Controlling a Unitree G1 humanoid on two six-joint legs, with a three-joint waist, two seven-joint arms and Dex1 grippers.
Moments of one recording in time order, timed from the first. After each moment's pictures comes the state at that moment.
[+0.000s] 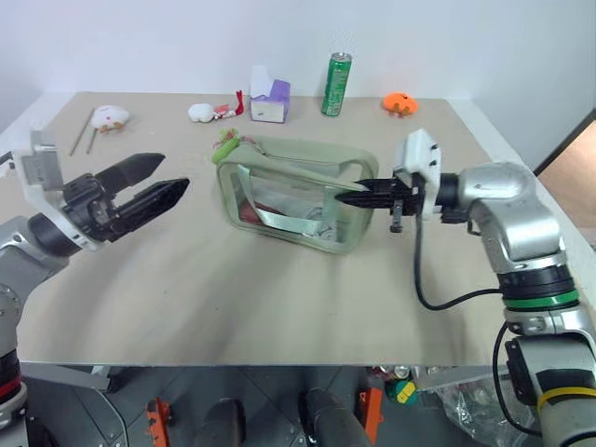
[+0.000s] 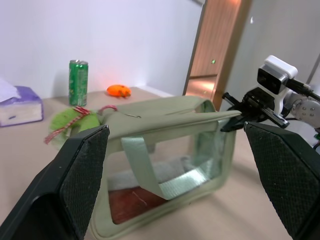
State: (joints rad) left arm -0.32 0.76 0.49 -0.29 -1.11 0.70 -0.76; right arm -0.84 -0.70 0.09 0.11 0.37 0.31 1.28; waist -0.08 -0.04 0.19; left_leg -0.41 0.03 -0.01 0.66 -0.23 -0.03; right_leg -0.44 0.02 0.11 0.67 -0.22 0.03
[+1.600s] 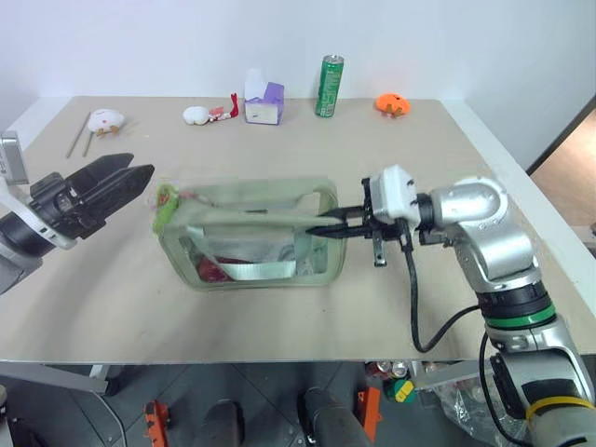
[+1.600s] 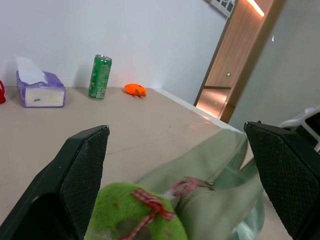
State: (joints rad) left arm -0.31 0.81 0.58 -0.21 -1.19 0.79 -0.71; right arm -0.74 -0.63 0.17 -0.03 0.30 0.10 1.30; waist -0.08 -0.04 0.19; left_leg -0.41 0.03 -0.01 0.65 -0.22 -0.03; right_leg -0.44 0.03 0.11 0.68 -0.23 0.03
